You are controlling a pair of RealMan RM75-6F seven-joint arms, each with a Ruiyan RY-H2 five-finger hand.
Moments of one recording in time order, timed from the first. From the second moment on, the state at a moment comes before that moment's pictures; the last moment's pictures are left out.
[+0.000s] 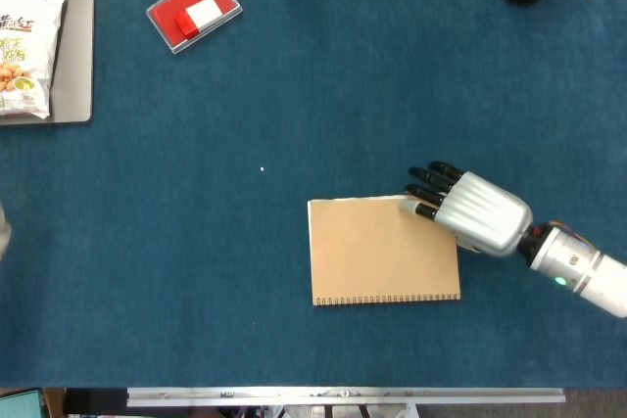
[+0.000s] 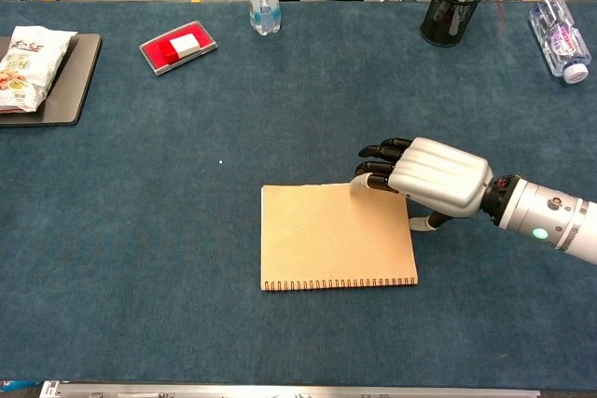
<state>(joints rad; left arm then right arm) -0.05 -1.10 0.00 -1.66 1.49 1.45 -0.06 0.61 -1.59 -0.17 -1.16 -1.87 1.13 -0.11</state>
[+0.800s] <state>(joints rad) -0.05 -1.10 0.00 -1.66 1.49 1.45 -0.05 0.61 -1.60 -0.19 -1.13 -1.89 1.18 -0.07</state>
